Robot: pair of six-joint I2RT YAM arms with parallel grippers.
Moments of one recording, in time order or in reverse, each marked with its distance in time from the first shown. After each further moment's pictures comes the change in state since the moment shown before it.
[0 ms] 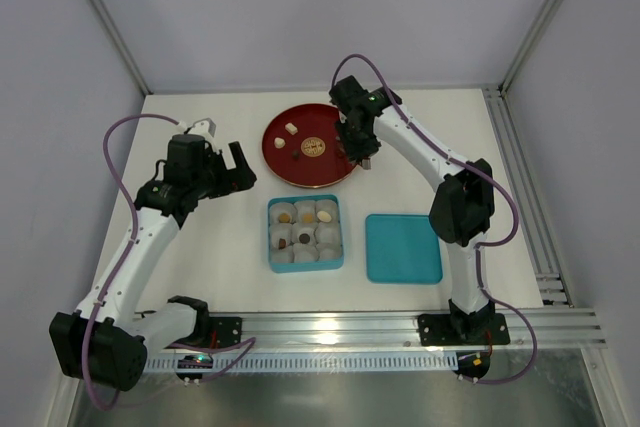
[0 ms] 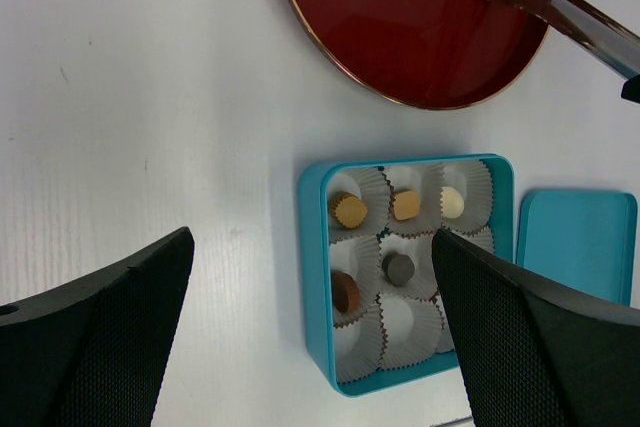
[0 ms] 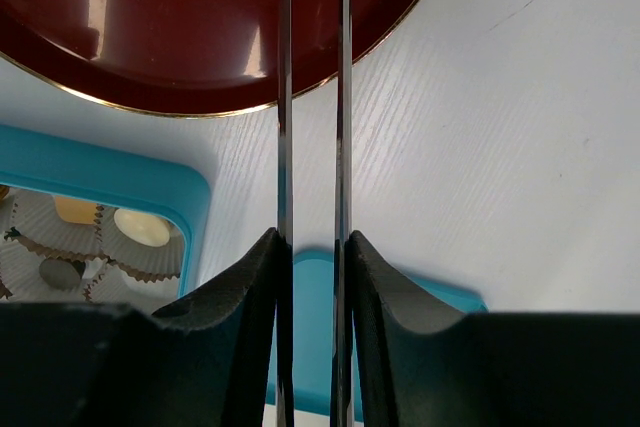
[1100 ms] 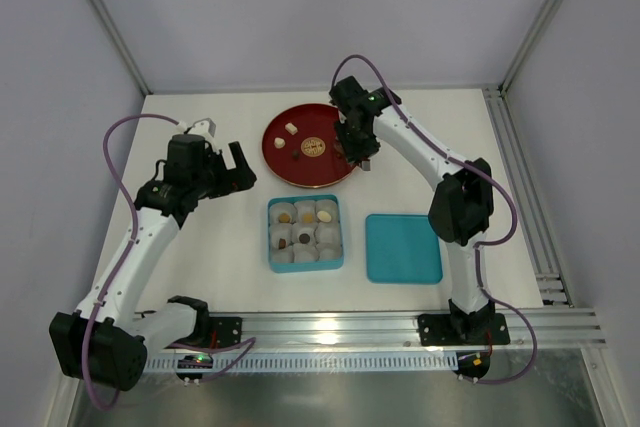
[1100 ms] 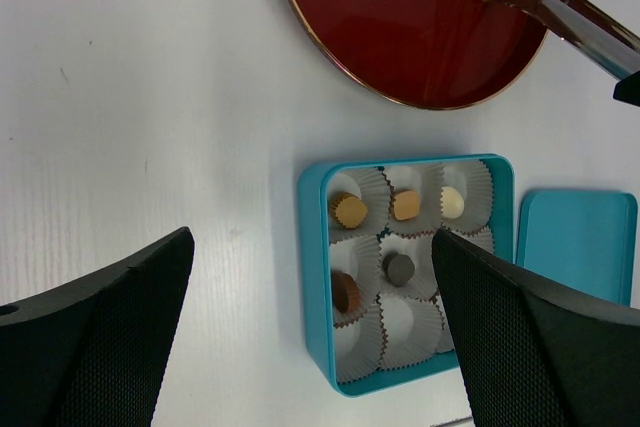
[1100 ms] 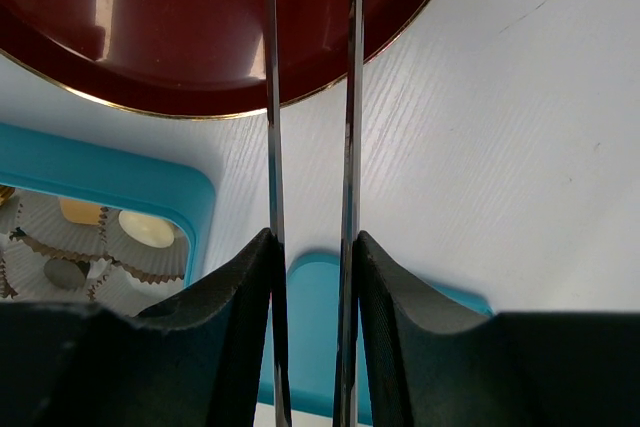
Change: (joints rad) left arm 0.000 0.000 0.000 0.000 0.000 0.000; right arm -0.005 0.009 0.000 0.005 -0.021 0.001
